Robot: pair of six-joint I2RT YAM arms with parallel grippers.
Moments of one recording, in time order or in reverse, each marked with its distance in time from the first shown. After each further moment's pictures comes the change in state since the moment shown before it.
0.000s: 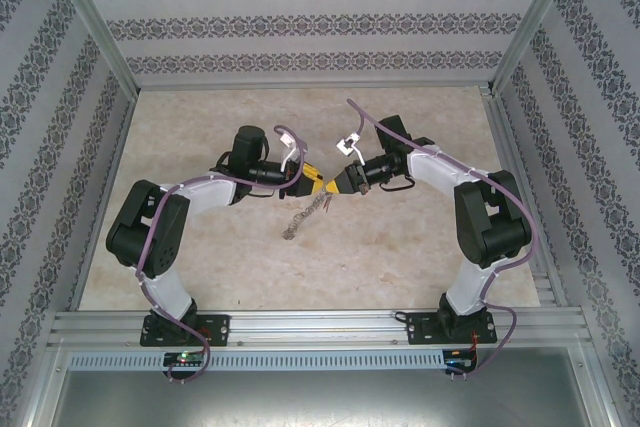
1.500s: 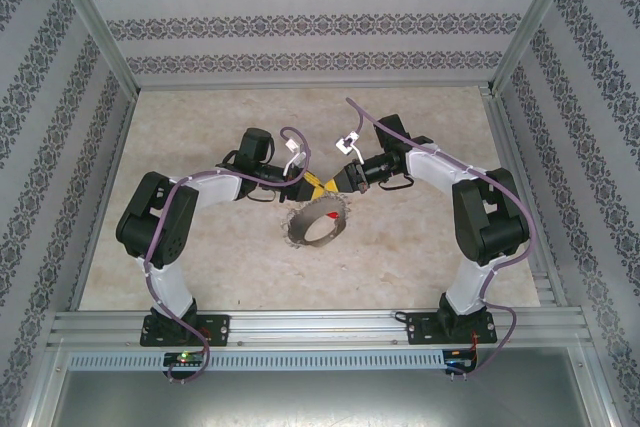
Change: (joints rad) left arm -0.003 0.080 0.050 -0.150 0.072 0.087; right arm 0.000 0.020 0.013 0.000 0.001 0.000
